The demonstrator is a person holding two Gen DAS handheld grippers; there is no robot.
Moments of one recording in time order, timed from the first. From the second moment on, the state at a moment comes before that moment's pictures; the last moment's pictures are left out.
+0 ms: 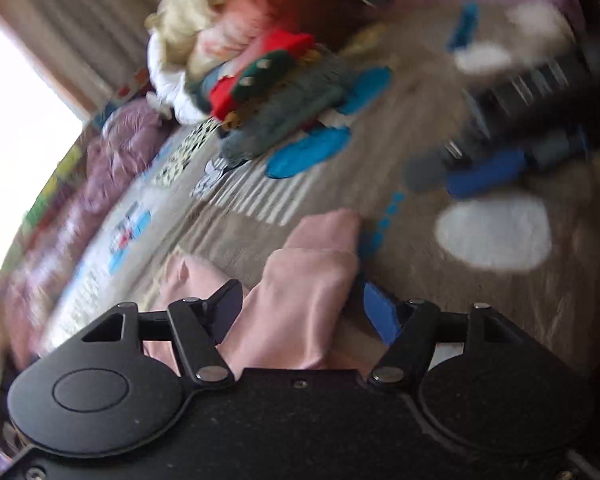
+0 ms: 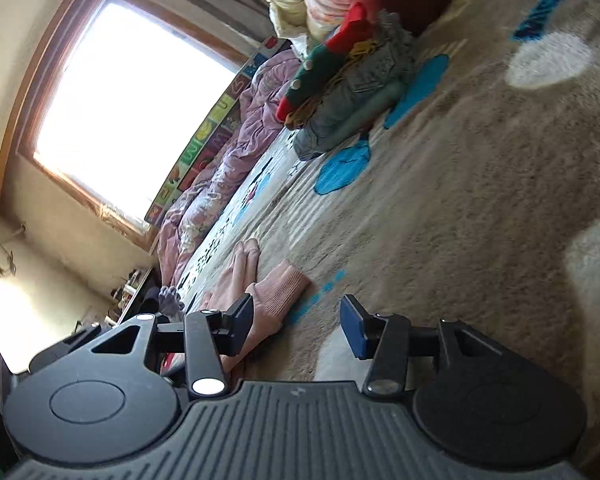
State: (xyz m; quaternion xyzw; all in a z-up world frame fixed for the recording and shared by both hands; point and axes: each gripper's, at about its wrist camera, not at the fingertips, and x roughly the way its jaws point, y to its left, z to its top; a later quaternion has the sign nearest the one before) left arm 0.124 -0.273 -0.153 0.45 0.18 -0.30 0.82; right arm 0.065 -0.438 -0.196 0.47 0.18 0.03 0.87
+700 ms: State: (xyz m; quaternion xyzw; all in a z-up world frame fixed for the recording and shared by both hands) left arm 0.152 -0.278 -0.130 0.47 0.16 -0.24 0.83; right arm 0.082 -0.470 -0.205 0.56 0.11 0.01 0.82
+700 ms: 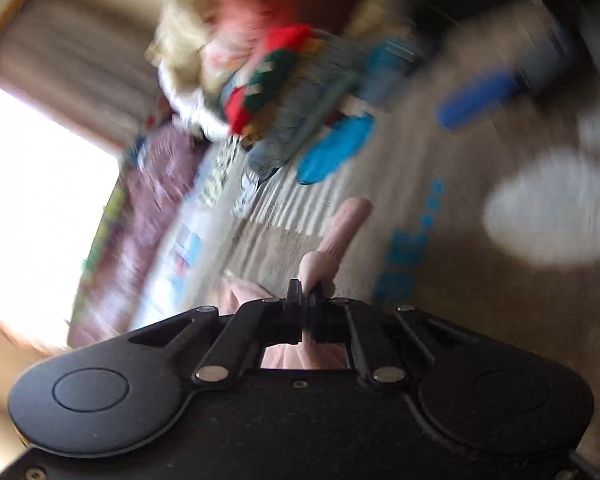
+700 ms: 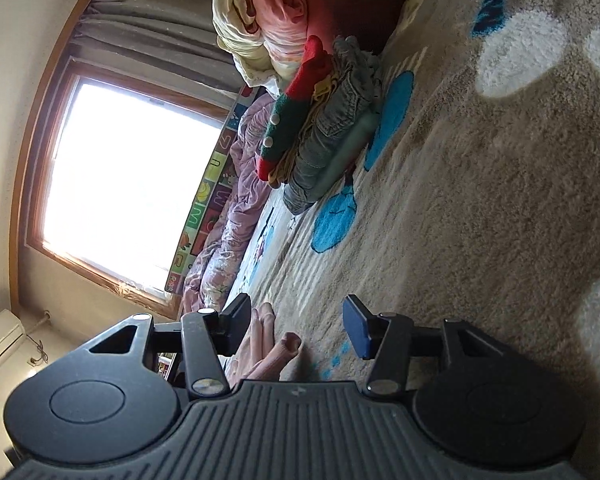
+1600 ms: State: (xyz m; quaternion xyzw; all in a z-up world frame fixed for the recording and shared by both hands) left arm 0.299 -0.083 -0.034 0.04 0.30 -0.27 0.91; right arm 0.095 -0.188 -0.116 -0.02 0.14 0.24 0.96
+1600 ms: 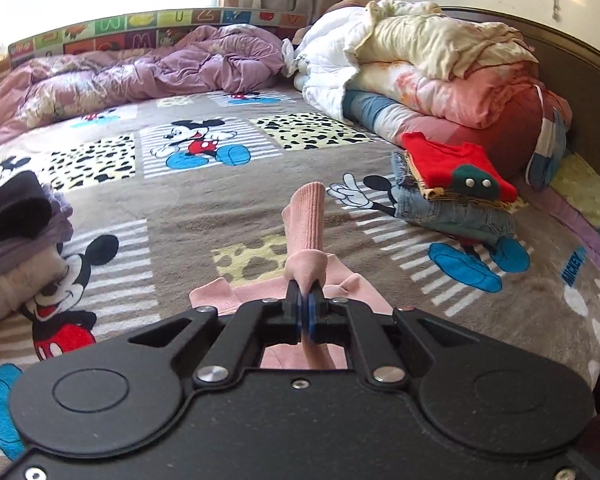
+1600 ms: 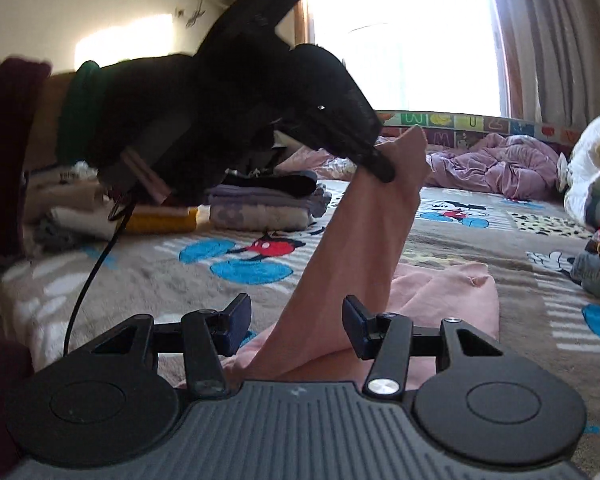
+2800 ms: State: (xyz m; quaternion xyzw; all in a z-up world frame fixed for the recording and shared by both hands) left arm 0.386 -0.027 -0.150 -0.11 0.41 -0.27 0.86; right arm 0.102 -0.123 -0.156 -0.18 0.22 0.28 0.92
